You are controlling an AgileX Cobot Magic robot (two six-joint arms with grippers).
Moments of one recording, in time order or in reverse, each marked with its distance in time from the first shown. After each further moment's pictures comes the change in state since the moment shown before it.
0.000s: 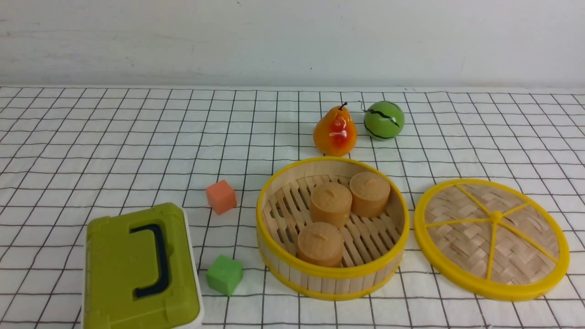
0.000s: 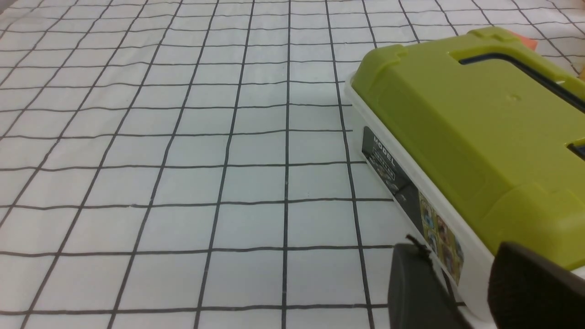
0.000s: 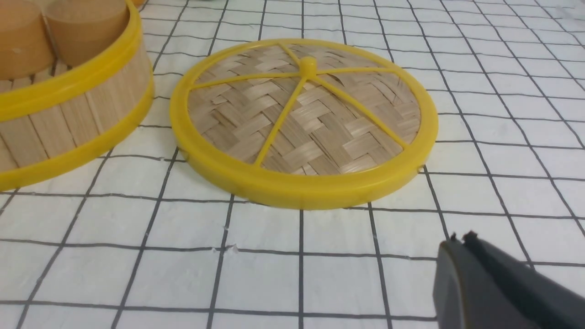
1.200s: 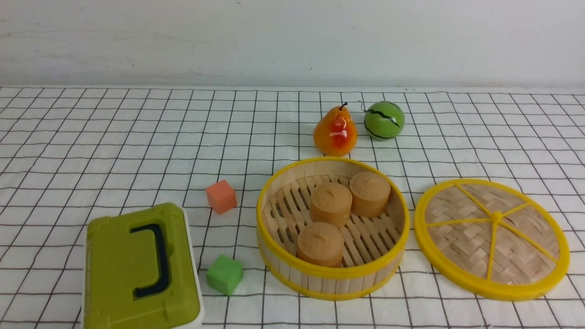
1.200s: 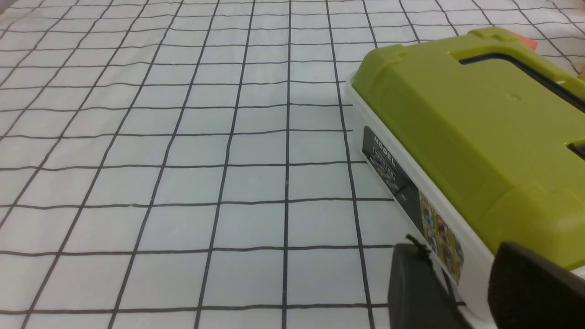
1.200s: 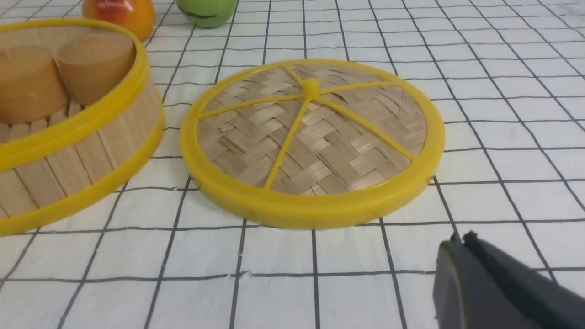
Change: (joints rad) right arm 0.035 0.000 0.006 -0.075 -0.040 0.161; left arm 0.000 0.000 0.000 0.000 0.000 0.000
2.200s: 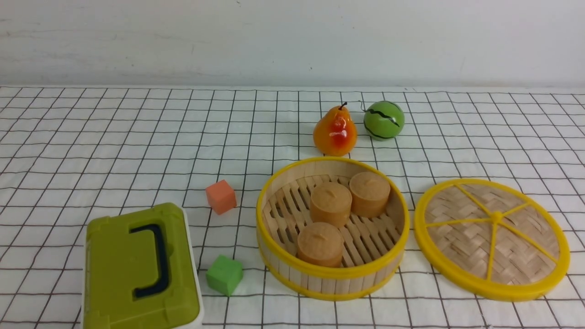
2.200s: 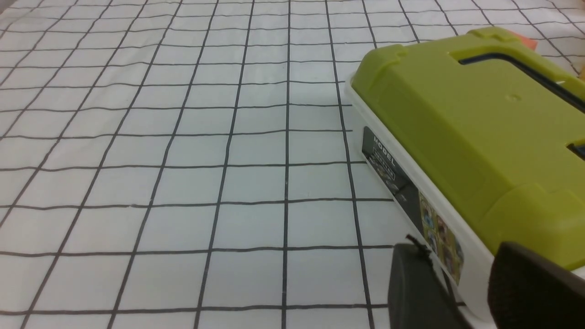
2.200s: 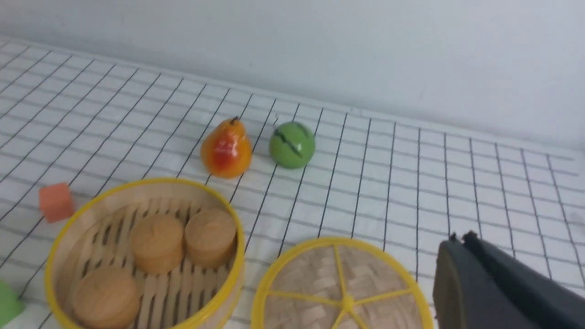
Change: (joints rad) right arm 0.002 0.694 -1.109 0.285 0.422 -0.396; left arm 0.000 0.000 0.000 0.000 0.000 0.000
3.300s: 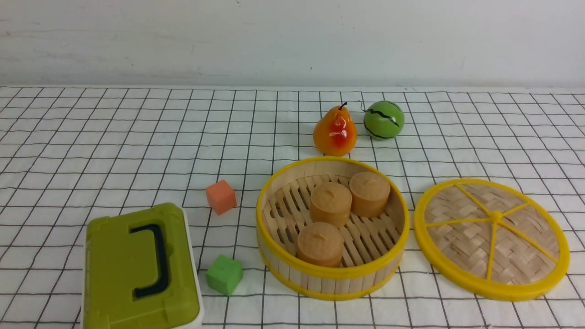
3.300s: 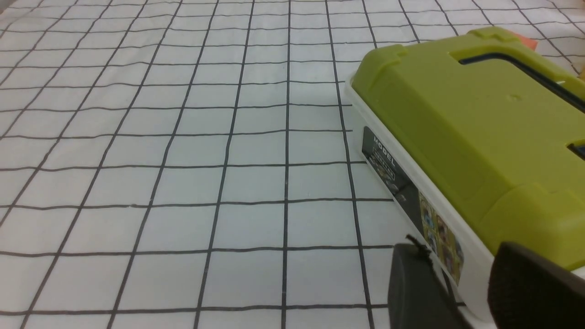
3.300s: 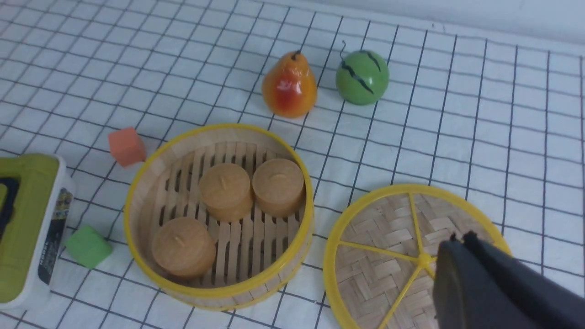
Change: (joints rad) right arm 0.000 0.280 -0.324 0.129 0.320 0.000; left arm 0.000 0.000 0.000 0.000 0.000 0.000
